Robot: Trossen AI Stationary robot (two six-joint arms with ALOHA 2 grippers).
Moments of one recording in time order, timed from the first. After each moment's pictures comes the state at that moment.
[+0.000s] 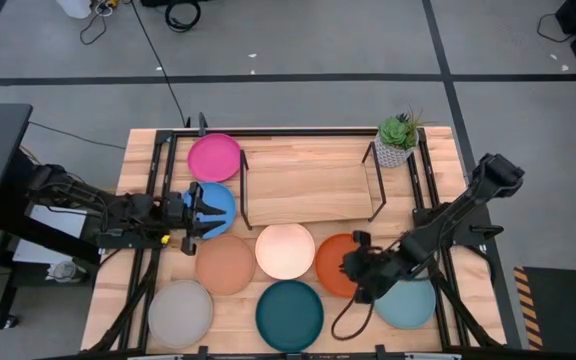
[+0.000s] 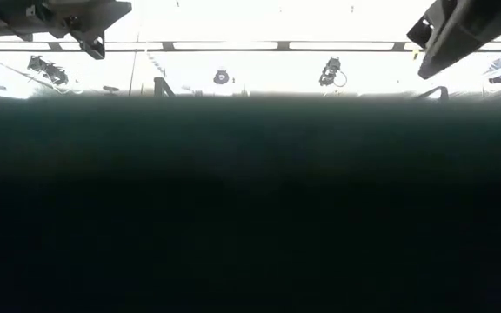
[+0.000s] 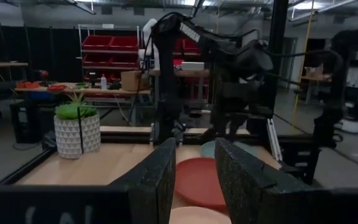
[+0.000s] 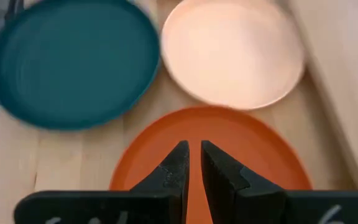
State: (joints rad) left arm -0.32 0.54 0.20 0.50 -0.33 0.02; right arm 0.65 1.48 0.98 -0.54 0.43 0.57
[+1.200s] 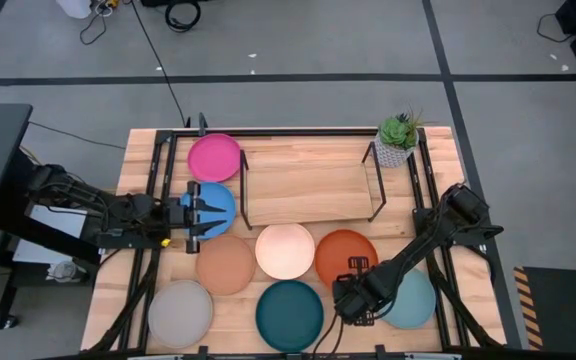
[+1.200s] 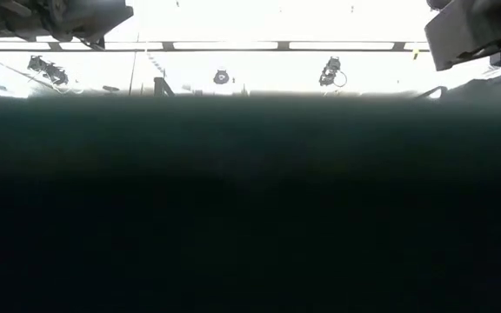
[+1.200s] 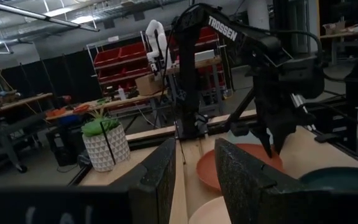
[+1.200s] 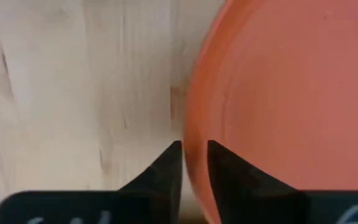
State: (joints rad) left arm -0.32 0.54 0.20 0.48 -0.36 0.25; right arm 0.67 1.89 1.23 -0.84 0.08 0.69
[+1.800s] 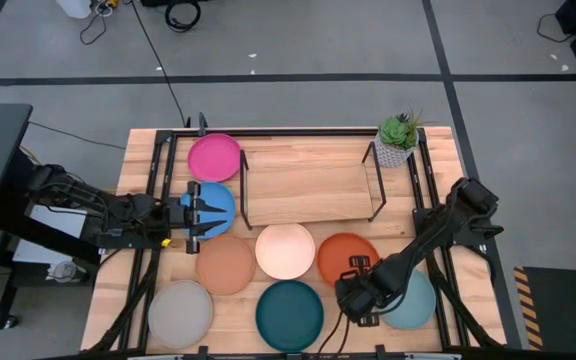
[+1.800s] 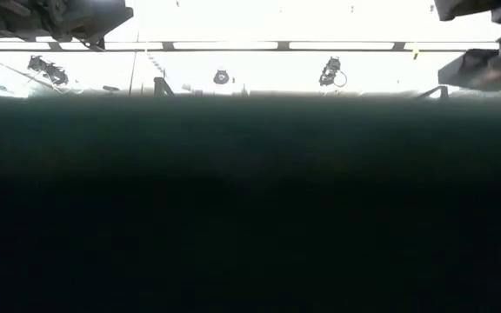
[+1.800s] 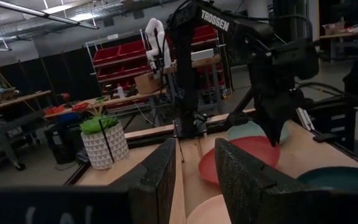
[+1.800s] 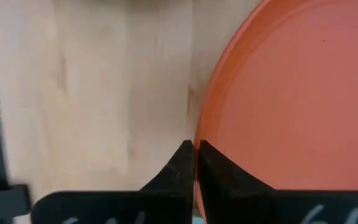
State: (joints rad) left arm -0.32 0.54 0.20 0.48 -0.36 0.23; right arm 0.67 1.79 1.23 -0.84 0.05 0.64
